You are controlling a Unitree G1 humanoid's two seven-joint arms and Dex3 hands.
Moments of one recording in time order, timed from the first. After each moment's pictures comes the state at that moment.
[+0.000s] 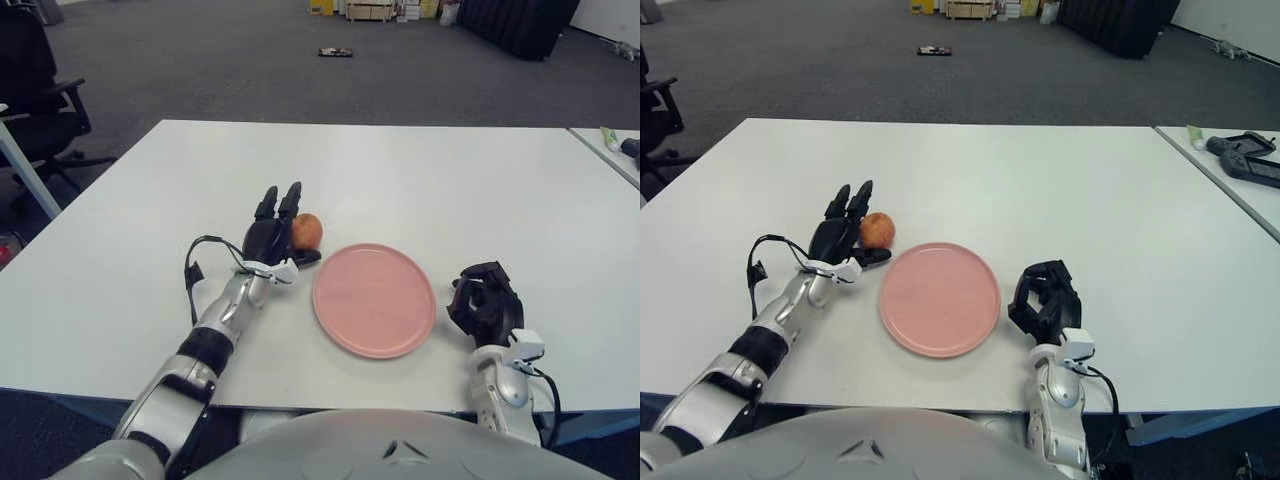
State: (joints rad) left arm -0.31 0.21 -0.34 0.70 0.73 -0.30 0.48; right arm 0.42 0.12 -0.09 -0.12 0.11 -0.20 -0.10
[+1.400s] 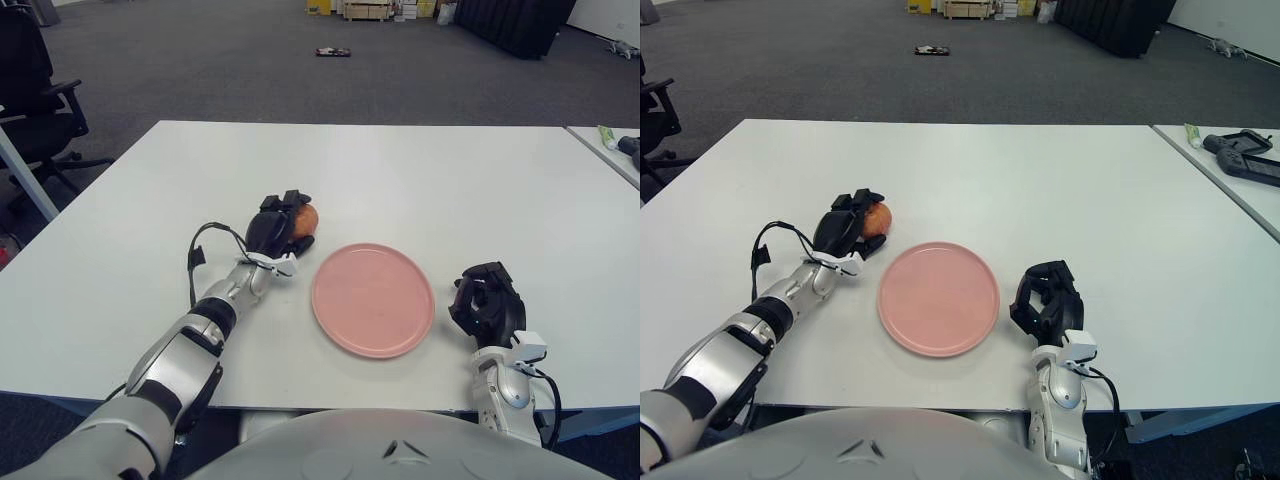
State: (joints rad) left arm -0.50 0.23 -0.49 1.07 0.74 -0.47 0.69; right arm 0.42 0.12 -0.10 -0.11 0.11 -0.22 -0.09
